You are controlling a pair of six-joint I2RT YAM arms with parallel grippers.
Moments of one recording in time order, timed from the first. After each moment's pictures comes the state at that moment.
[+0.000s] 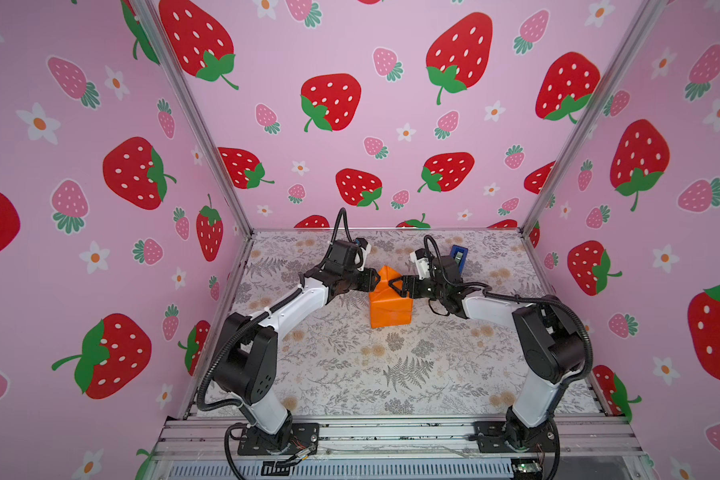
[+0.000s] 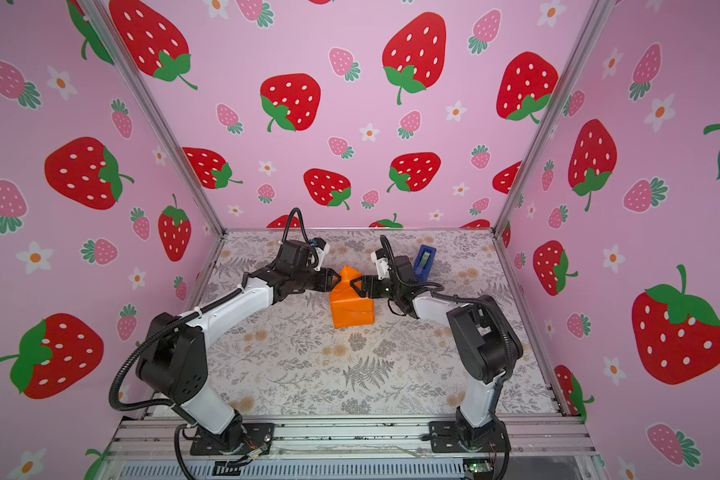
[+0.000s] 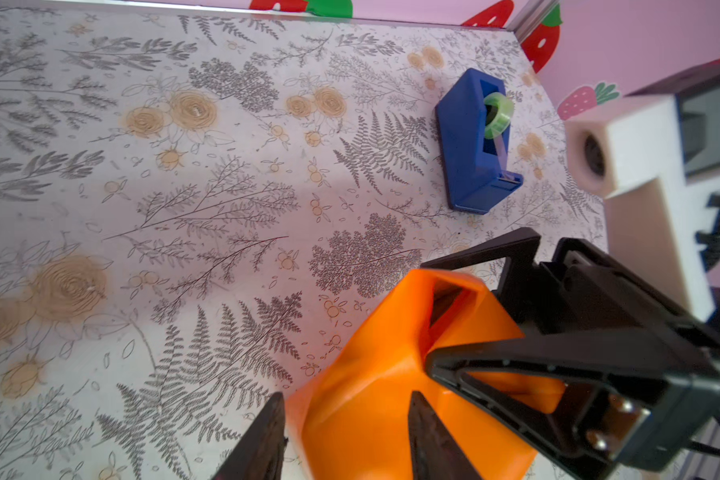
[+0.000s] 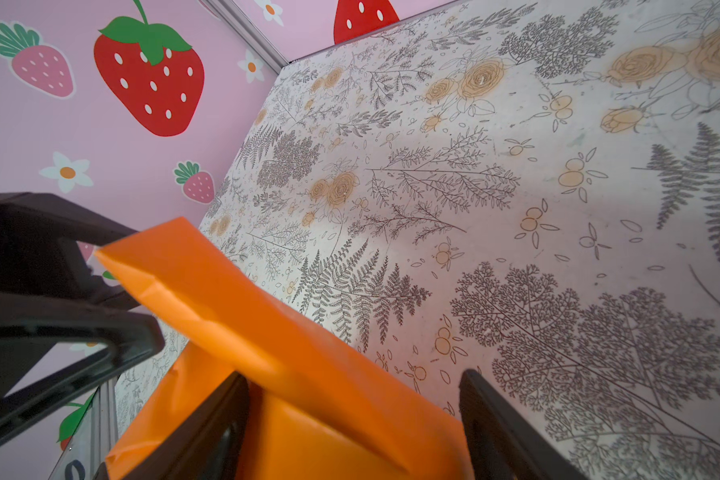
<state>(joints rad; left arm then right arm) -0.44 1.70 1.27 -0.32 0.30 -0.22 0.58 1.81 1.01 0.28 -0.46 0.45</state>
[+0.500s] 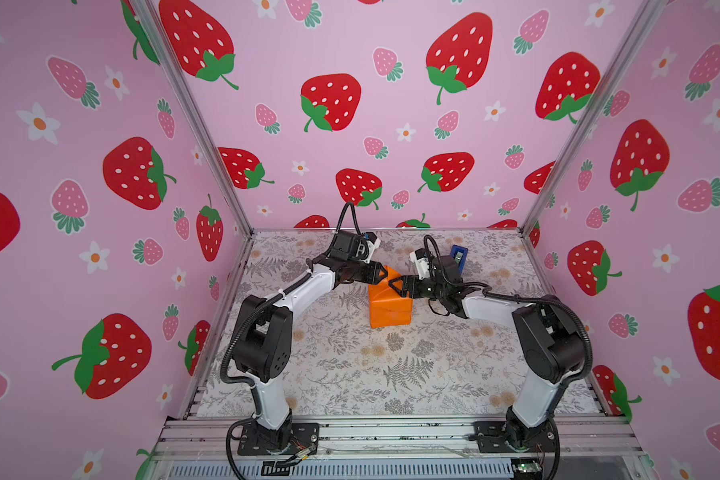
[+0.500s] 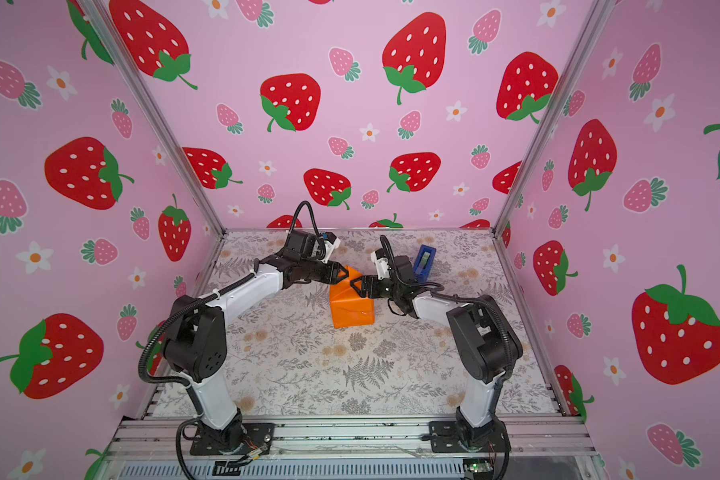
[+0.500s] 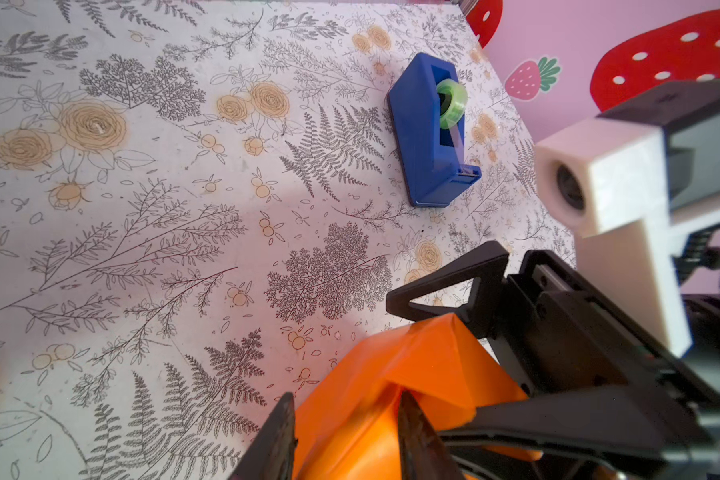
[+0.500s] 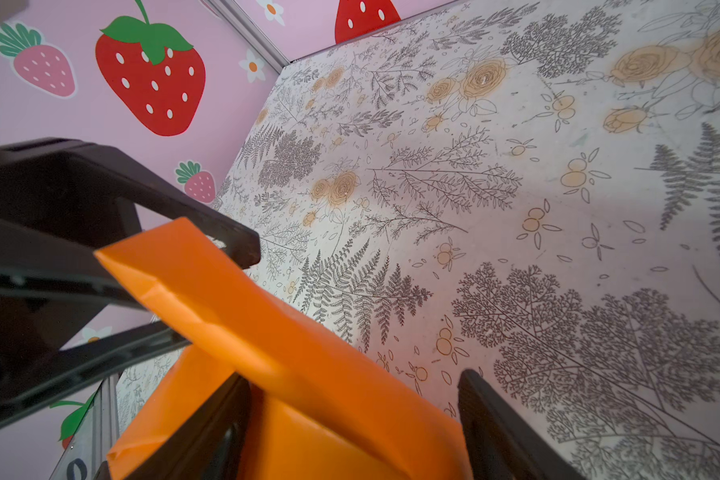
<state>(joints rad) -0.40 1.85 1.44 -0.36 0.47 -0.16 0.58 1.81 1.01 0.28 -0.46 0.45</state>
